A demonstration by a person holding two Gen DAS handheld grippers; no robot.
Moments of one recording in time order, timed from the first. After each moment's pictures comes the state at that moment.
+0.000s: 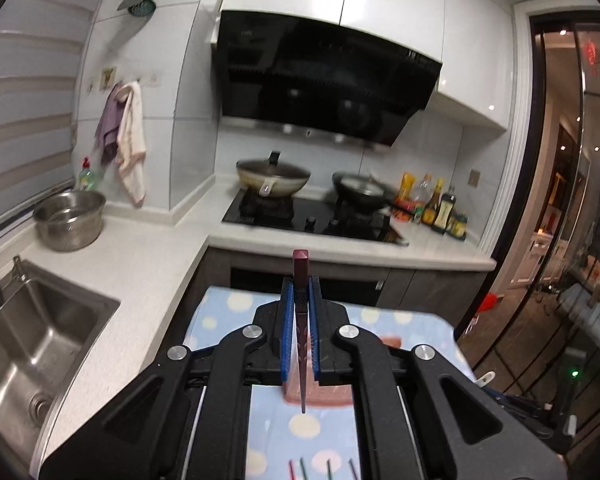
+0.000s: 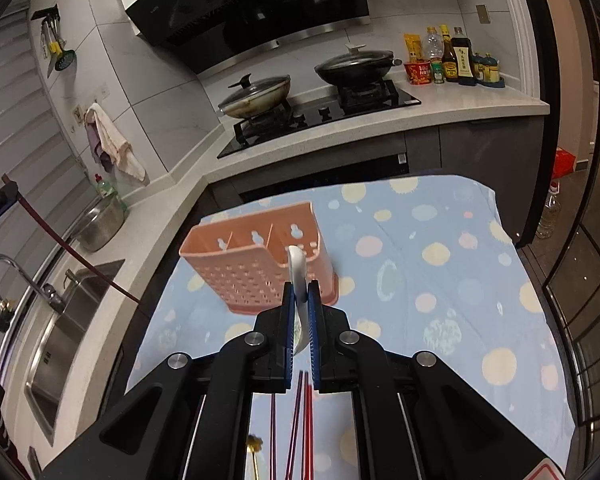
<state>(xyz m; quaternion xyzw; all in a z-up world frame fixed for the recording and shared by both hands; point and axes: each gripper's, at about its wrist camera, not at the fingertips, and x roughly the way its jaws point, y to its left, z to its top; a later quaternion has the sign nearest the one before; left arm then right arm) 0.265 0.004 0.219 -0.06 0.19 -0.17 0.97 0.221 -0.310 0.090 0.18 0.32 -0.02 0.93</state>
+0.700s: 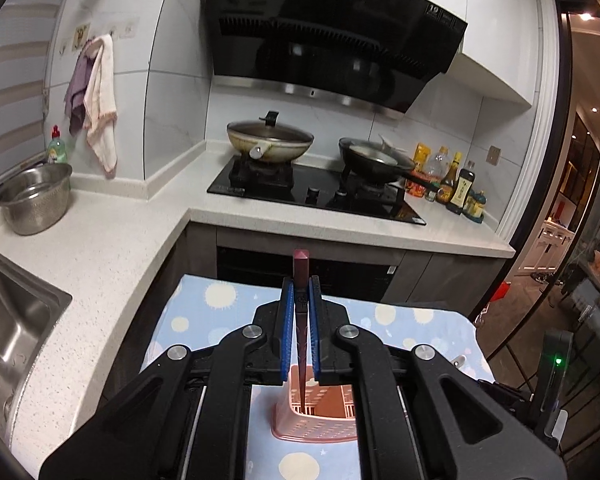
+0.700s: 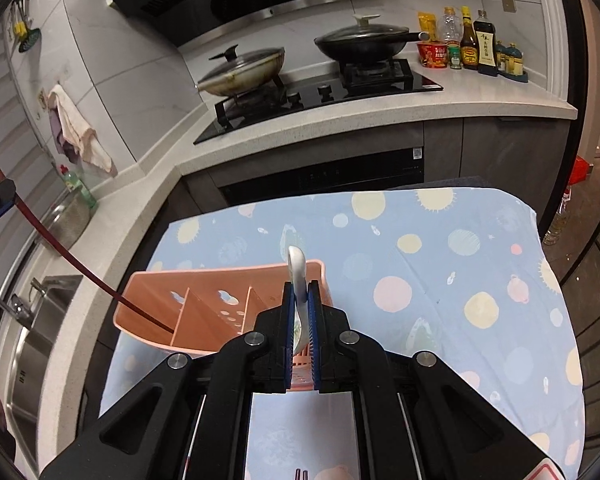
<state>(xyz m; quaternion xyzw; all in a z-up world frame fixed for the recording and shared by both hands) 0.391 -0.046 0.150 -0.06 0.26 -0.16 0.95 0.360 -0.302 0.036 0.16 0.38 -0.03 0.91</state>
